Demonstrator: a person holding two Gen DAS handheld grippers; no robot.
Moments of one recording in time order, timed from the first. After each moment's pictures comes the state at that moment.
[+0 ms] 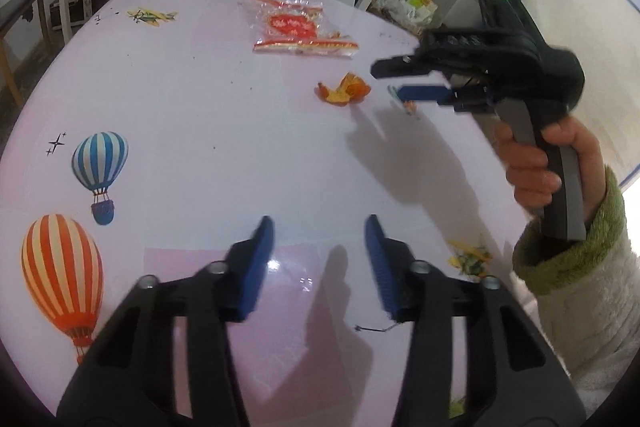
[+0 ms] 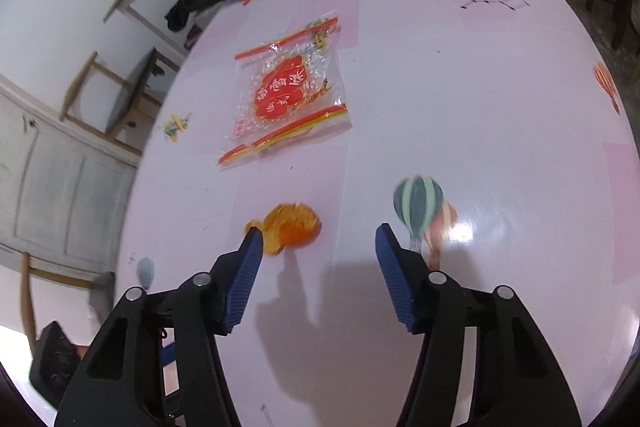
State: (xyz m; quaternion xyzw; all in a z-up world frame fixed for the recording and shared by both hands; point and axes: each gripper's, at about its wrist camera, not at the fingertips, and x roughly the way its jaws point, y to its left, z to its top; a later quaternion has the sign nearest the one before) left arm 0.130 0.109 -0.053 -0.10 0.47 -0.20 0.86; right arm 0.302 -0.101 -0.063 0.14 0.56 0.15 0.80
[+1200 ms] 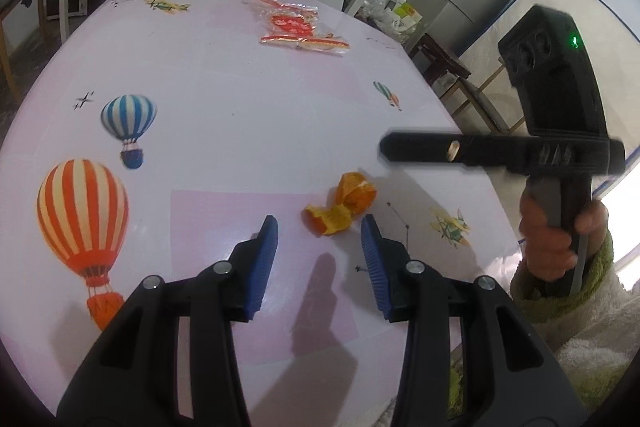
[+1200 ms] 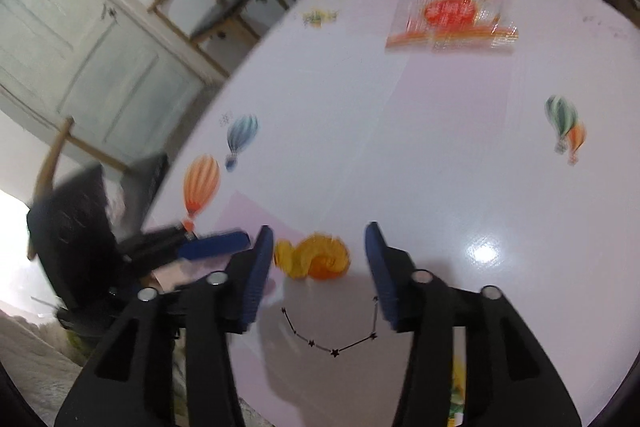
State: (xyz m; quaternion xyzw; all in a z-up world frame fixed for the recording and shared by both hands) left arm 0.100 0.136 -0.053 -0.14 0.45 -0.23 0.85; right arm 0.192 -0.055 -0.032 0.09 0.53 0.32 0.78
